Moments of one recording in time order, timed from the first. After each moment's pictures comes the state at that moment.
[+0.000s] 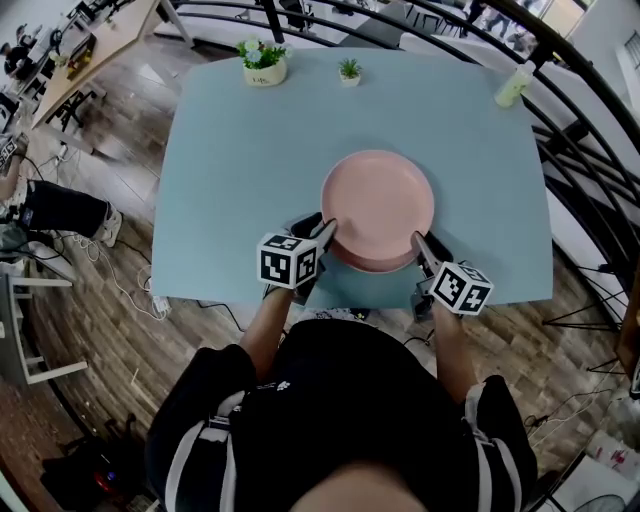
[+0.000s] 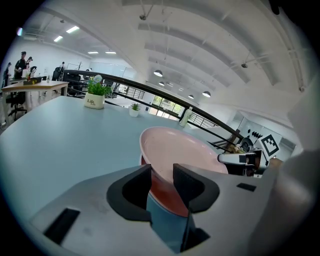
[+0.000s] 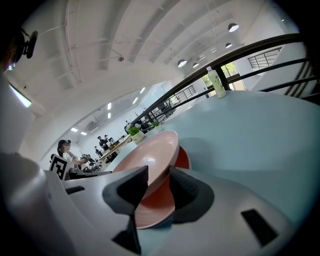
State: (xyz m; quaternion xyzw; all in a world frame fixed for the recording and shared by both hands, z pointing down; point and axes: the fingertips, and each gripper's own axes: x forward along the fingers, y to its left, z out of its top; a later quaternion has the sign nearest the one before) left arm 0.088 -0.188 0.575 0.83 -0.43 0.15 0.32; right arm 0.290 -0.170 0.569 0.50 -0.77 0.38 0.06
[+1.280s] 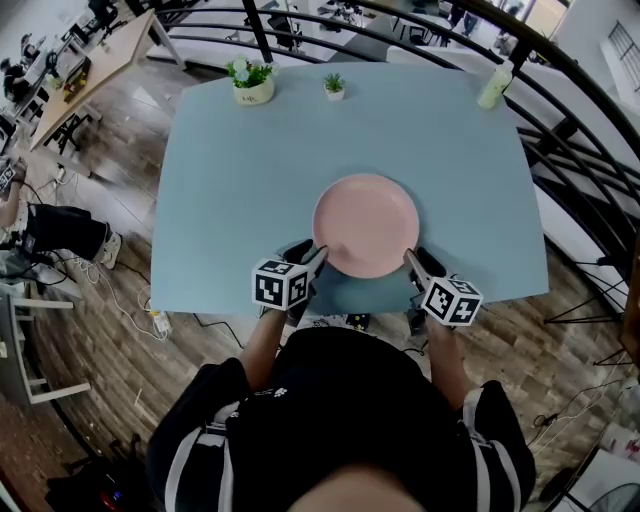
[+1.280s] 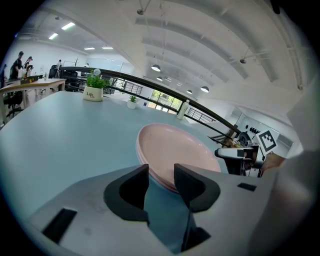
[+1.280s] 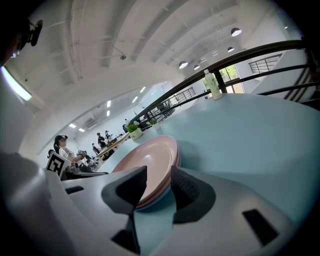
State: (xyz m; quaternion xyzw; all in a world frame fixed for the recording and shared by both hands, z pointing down) left arm 0.089 -0.154 0.600 0.83 -0.41 0.18 0.33; right arm 0.302 -0.144 0.587 0.51 -0.77 0.37 0.08
